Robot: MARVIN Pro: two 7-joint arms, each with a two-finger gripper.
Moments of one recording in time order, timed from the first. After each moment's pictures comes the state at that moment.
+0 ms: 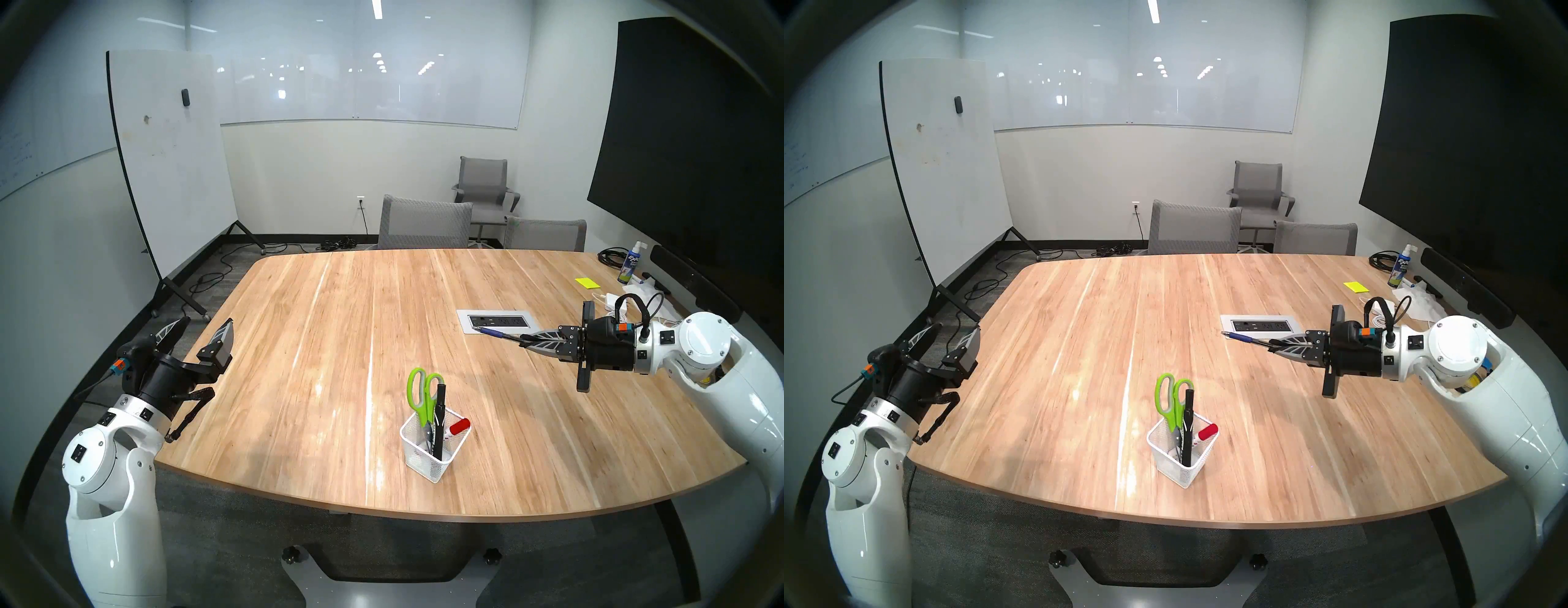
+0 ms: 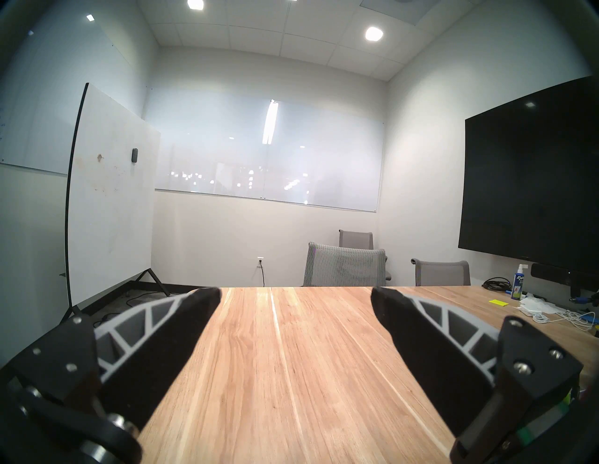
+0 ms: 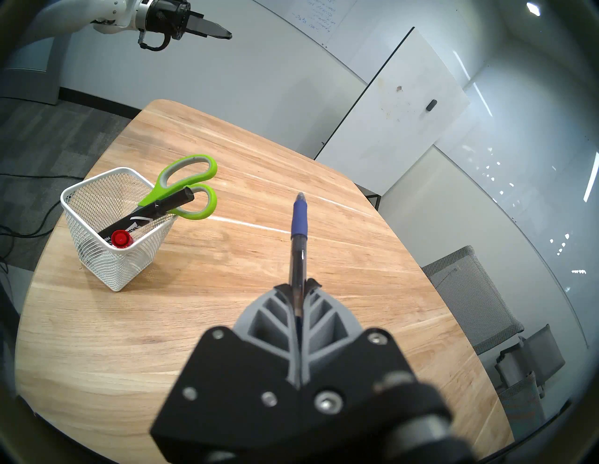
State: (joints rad) left arm 1.93 -1.49 -2.07 -2.12 -0.41 0.16 -0.50; right arm -1.51 -0.42 1.47 -1.76 0.42 -0.17 0.84
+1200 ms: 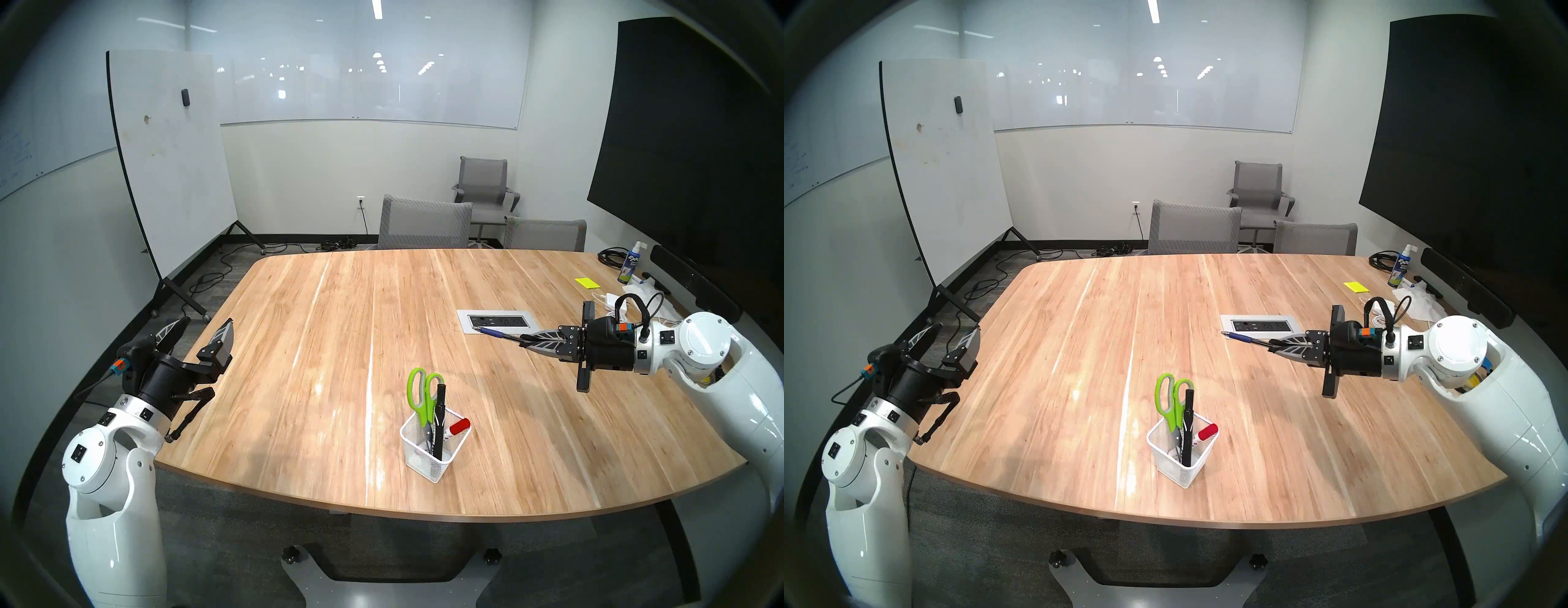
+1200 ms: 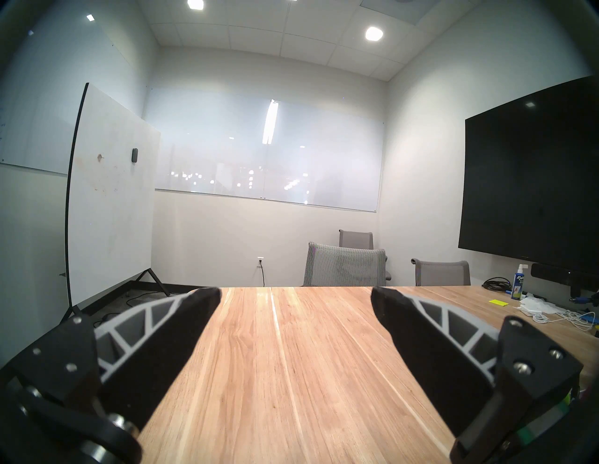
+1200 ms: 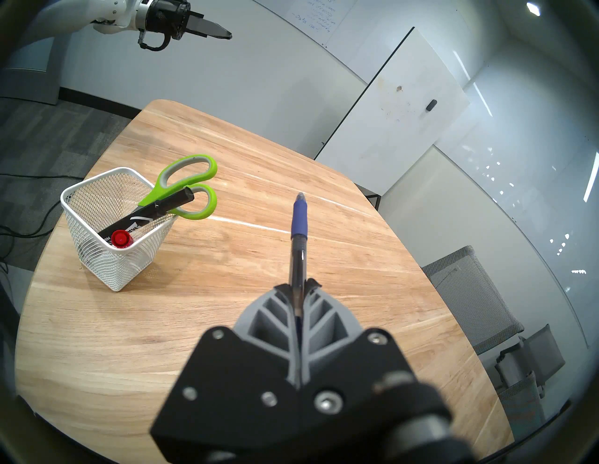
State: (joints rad) left arm 1.93 -1.49 -2.07 -2.12 -0.41 0.16 -0.50; right arm -1.51 -0.42 1.47 -1.76 0.42 -0.17 0.84
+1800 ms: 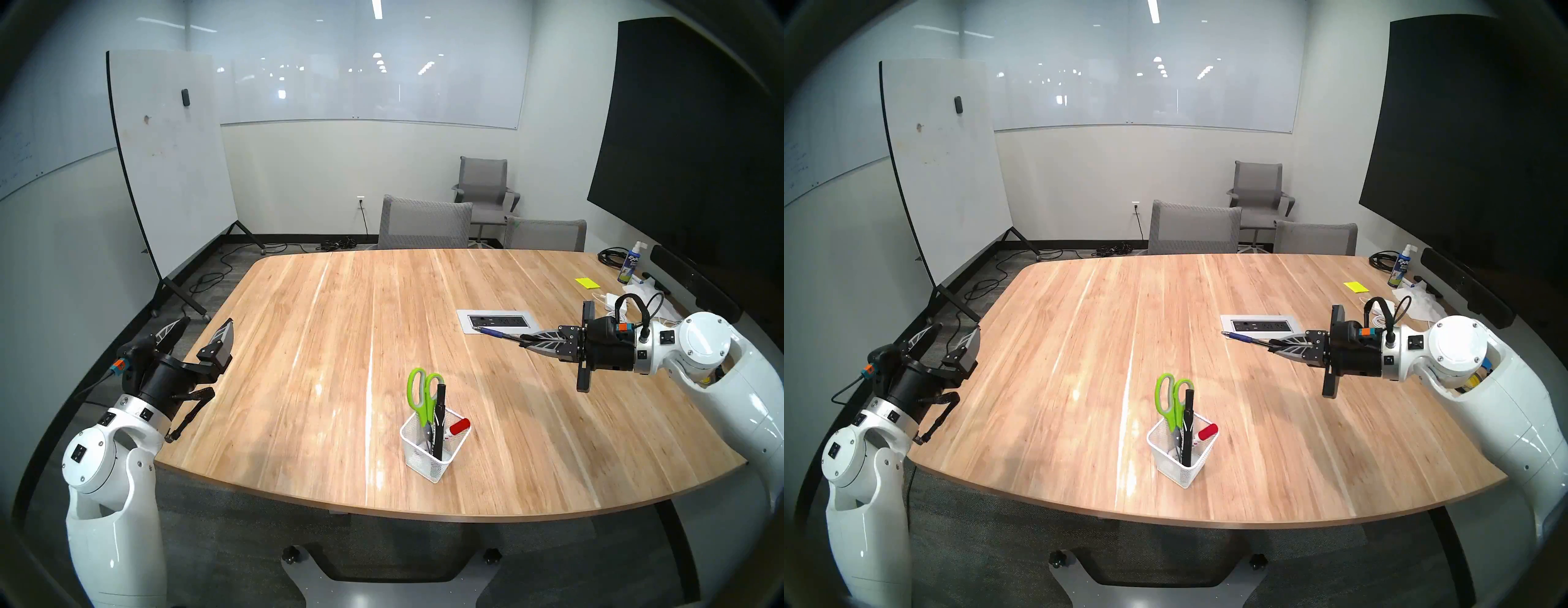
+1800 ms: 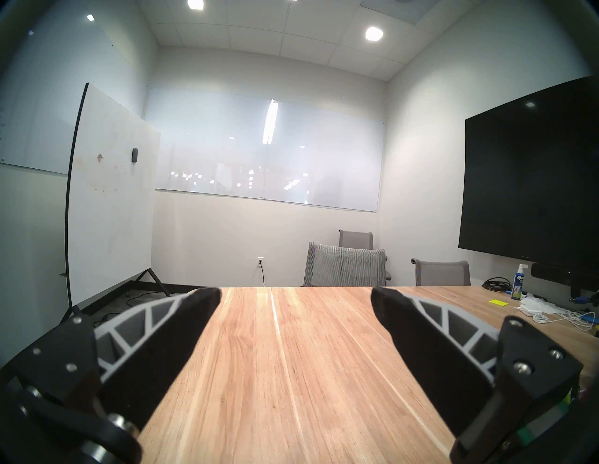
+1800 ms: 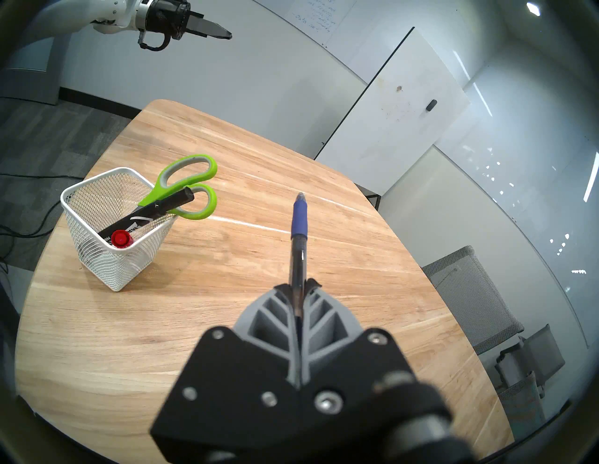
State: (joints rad) left arm 1.93 -1.49 -2.07 -2.12 -0.41 0.16 -0.50; right arm -1.51 -0.42 1.47 -1.76 0.42 -0.17 0.84
